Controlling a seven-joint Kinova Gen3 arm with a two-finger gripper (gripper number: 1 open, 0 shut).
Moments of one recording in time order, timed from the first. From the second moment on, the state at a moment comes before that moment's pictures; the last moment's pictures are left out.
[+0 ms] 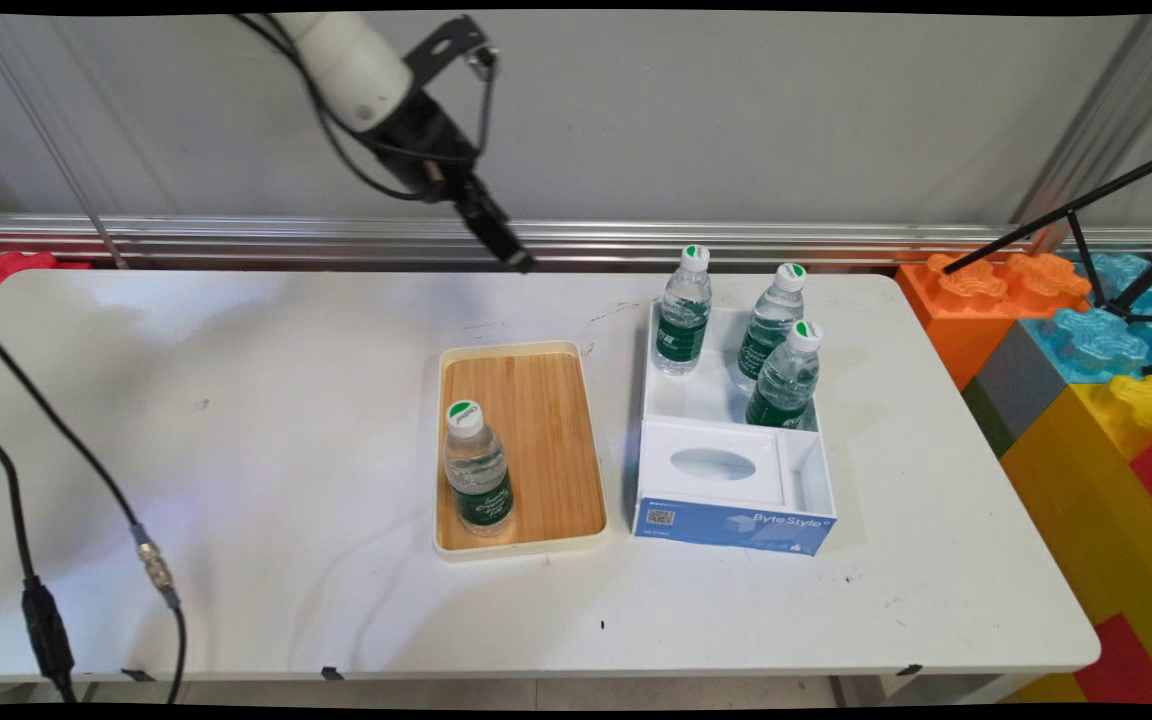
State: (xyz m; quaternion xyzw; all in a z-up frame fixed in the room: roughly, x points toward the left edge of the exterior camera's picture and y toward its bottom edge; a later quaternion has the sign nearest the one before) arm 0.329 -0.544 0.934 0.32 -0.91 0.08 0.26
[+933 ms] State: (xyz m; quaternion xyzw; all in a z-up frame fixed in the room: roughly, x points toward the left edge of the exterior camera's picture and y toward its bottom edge) arm 0.234 -0.556 0.863 0.31 -0.89 0.09 0.32
